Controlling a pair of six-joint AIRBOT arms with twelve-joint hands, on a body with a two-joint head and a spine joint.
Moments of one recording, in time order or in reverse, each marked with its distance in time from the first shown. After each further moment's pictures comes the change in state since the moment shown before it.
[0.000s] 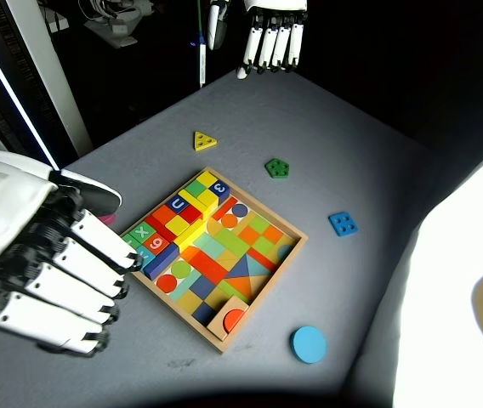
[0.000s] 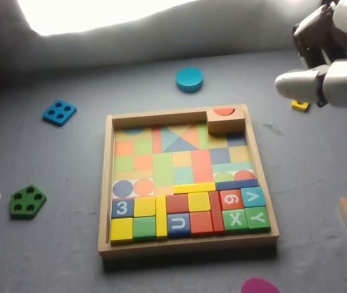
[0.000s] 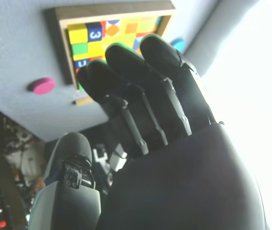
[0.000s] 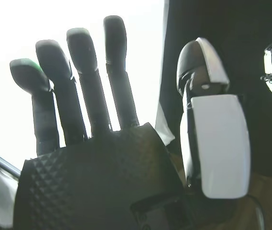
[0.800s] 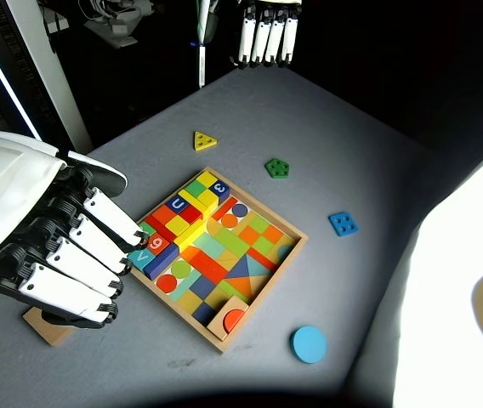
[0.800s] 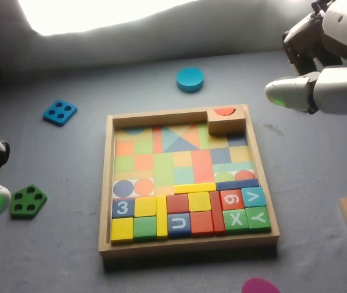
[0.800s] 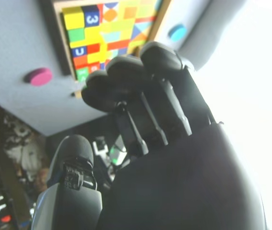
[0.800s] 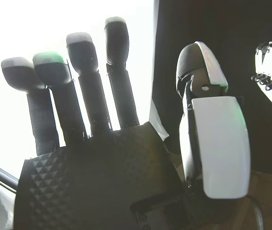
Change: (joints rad) left arm -0.043 0.008 -0.032 0.001 -0.006 0.000; right arm 0.001 -0.011 -0.007 0.000 -0.006 0.001
